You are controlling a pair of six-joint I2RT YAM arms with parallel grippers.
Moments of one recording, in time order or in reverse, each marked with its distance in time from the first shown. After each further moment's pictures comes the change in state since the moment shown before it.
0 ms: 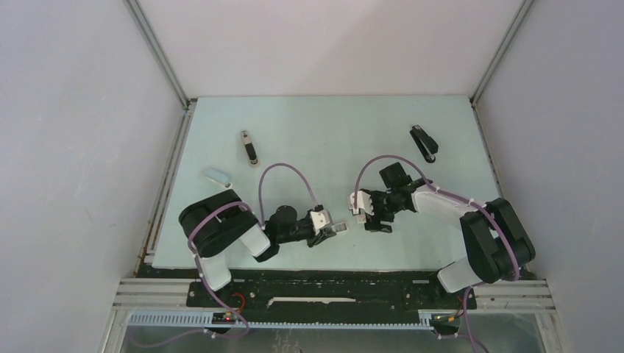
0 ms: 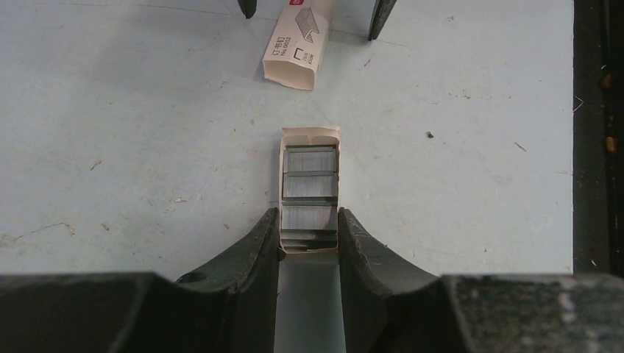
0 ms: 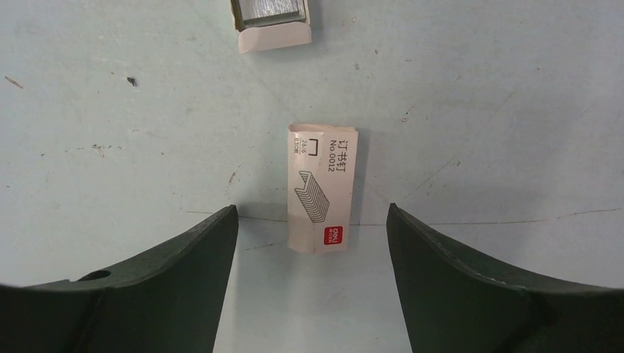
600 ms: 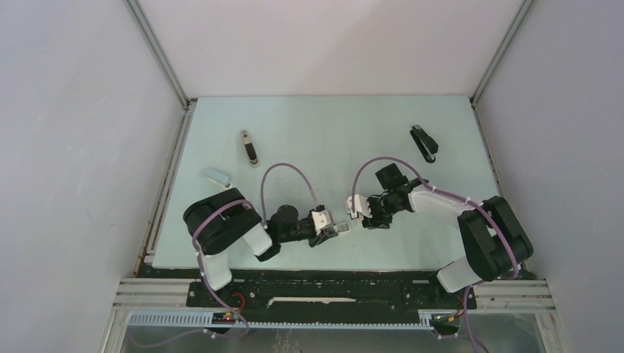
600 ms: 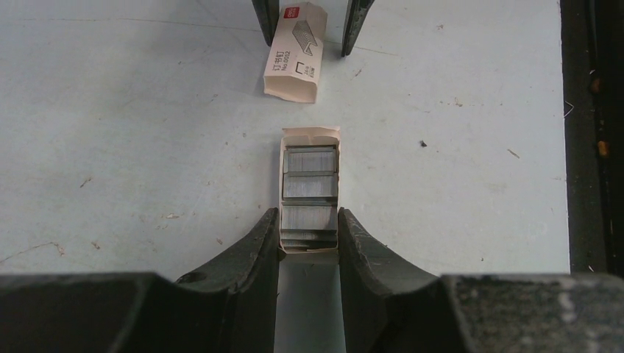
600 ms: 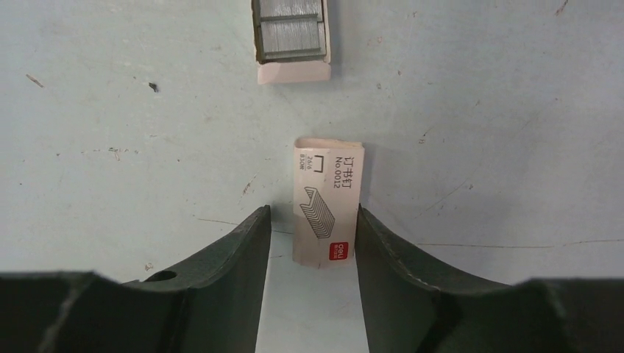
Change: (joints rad) left arm 0.000 0.037 0.013 0.043 0.027 0.001; right arm 0.032 0.022 0.013 -0.019 -0.002 -0.036
